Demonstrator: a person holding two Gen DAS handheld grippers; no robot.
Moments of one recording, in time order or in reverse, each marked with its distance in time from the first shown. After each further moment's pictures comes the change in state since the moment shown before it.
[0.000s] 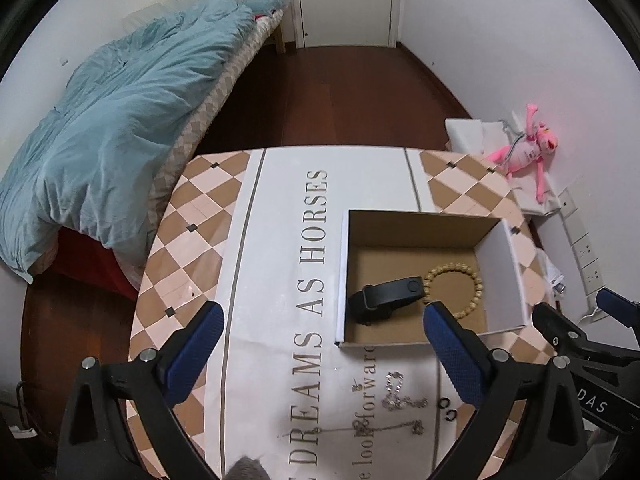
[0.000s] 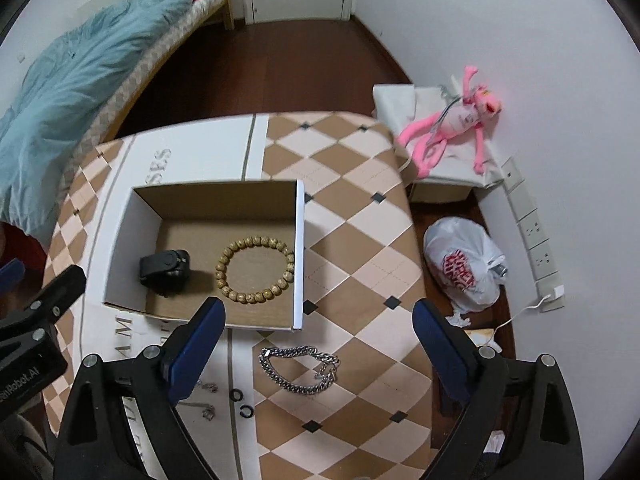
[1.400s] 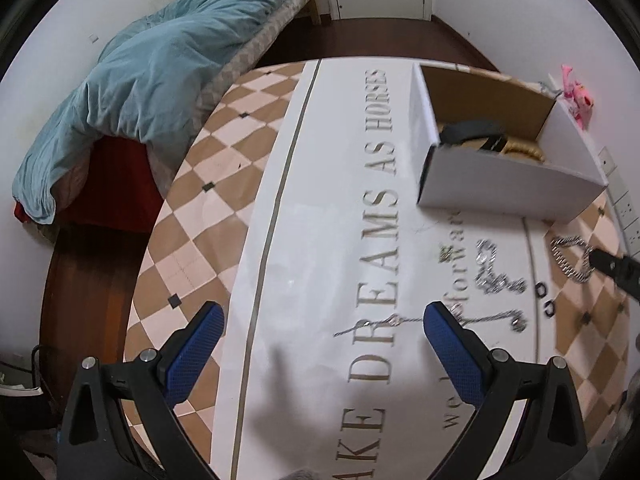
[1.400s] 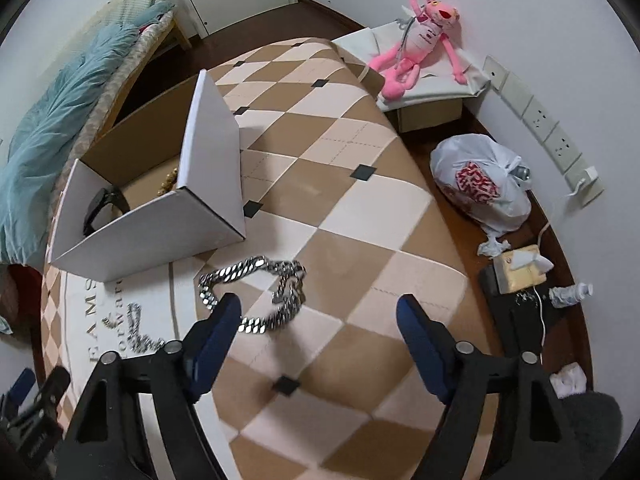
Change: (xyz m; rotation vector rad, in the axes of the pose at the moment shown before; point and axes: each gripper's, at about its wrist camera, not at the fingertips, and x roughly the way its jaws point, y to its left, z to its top) left arm 0.036 0.032 -0.121 -0.021 0.081 0.155; right arm 0.088 -0.050 -0.103 0.269 0.060 0.121
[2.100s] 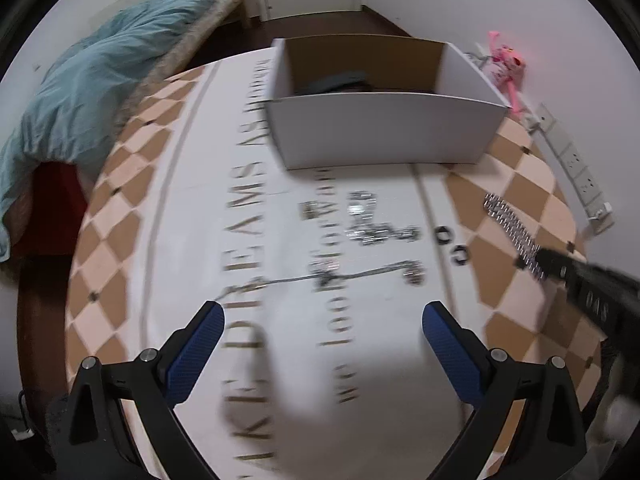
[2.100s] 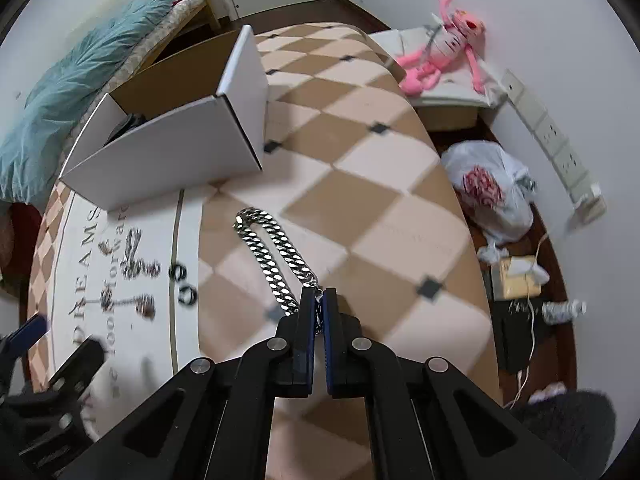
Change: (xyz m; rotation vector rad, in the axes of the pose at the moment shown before) left arm -0.011 -0.072 -0.030 0.155 -0.004 -0.198; right arm -0.022 -0.007 -0.052 -0.093 0.018 0.010
